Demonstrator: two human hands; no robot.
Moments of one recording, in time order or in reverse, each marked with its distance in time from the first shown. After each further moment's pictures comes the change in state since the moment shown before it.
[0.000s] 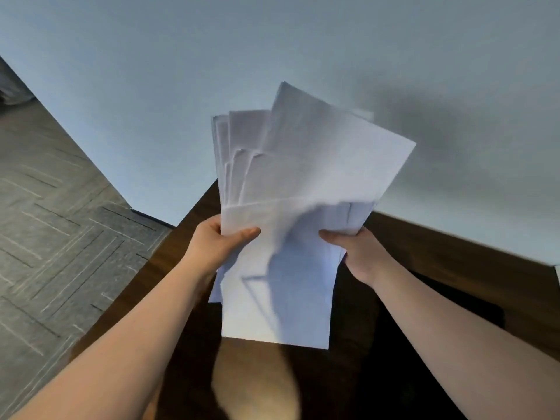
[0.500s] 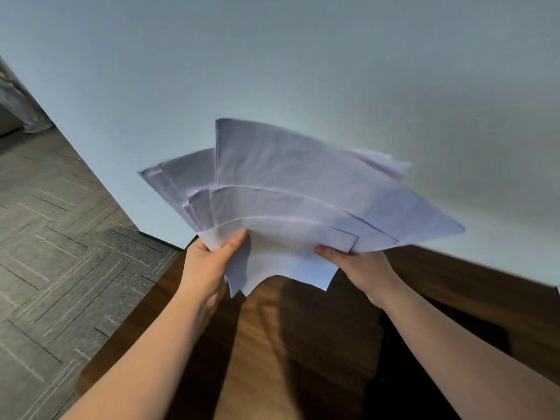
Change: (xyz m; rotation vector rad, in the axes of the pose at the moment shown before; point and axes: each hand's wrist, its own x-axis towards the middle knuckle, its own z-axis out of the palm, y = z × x) left_hand -0.023 0.028 0.003 -0.412 0.121 0.098; right_hand -0.044 -0.033 0.027 -0.392 0.008 -0.348
